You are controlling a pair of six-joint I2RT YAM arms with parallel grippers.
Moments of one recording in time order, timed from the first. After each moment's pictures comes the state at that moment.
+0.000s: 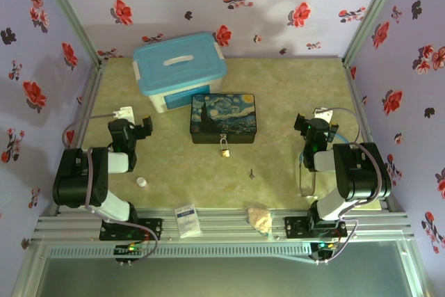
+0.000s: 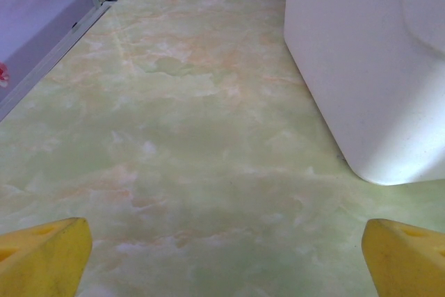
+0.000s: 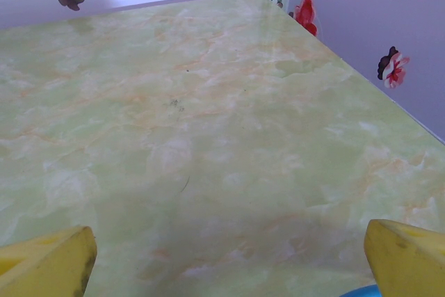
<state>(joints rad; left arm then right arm) 0.00 1.54 0.38 0.78 -0.13 -0.04 0.05 1.57 0.36 0.83 0.35 0.13</state>
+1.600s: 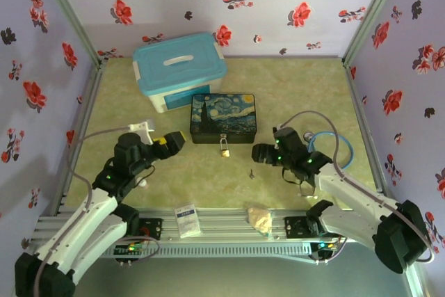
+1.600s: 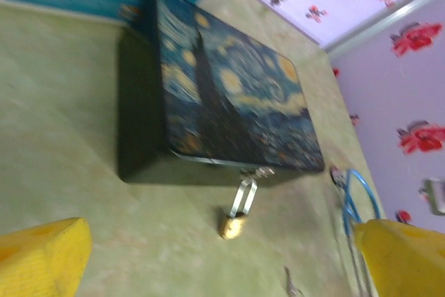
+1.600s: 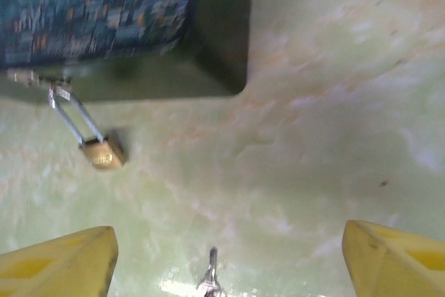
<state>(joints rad) -0.50 0.67 0.43 -0.14 0.18 -0.76 0.65 1.00 0.54 -0.40 0.02 0.64</state>
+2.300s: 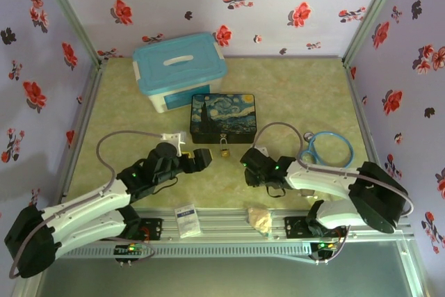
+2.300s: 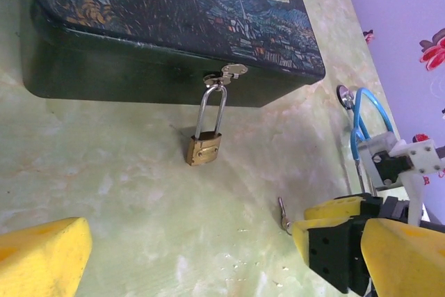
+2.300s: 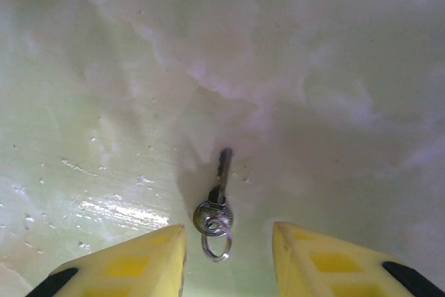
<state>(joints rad) -0.90 0.89 0.43 -0.05 -0.07 -0.85 0.98 1.32 0.58 -0.45 0.18 0.75</state>
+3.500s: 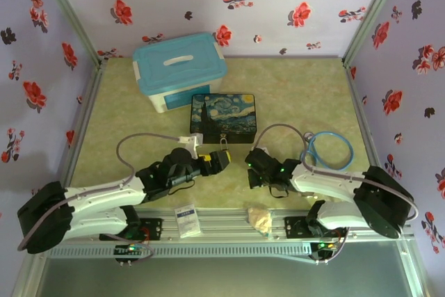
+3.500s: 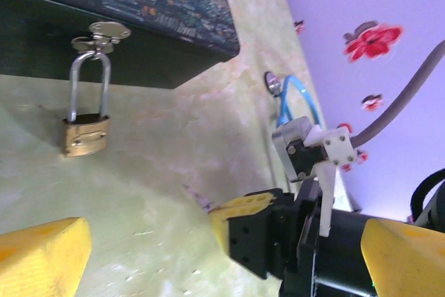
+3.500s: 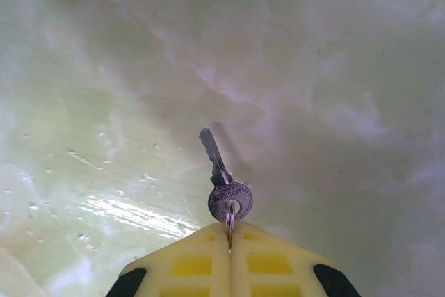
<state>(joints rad) -1.05 1.10 0.42 0.32 -0.08 -1.02 0.94 1.24 0.51 -0.38 0.13 0.65</state>
